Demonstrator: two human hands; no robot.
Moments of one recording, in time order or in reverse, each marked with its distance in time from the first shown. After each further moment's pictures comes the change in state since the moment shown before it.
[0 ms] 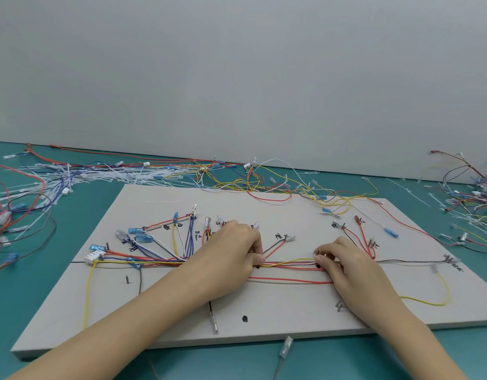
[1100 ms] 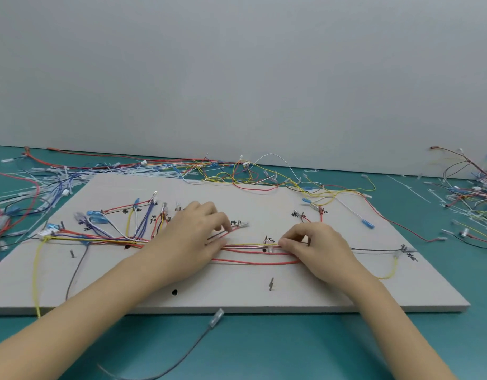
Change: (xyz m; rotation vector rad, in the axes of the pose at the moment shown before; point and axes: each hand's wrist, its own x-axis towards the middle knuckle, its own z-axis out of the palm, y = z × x) left_hand -0.011 -0.049 -0.034 0.228 0.104 0.095; right_hand 0.047 -0.028 0.018 0.159 -0.124 0.063
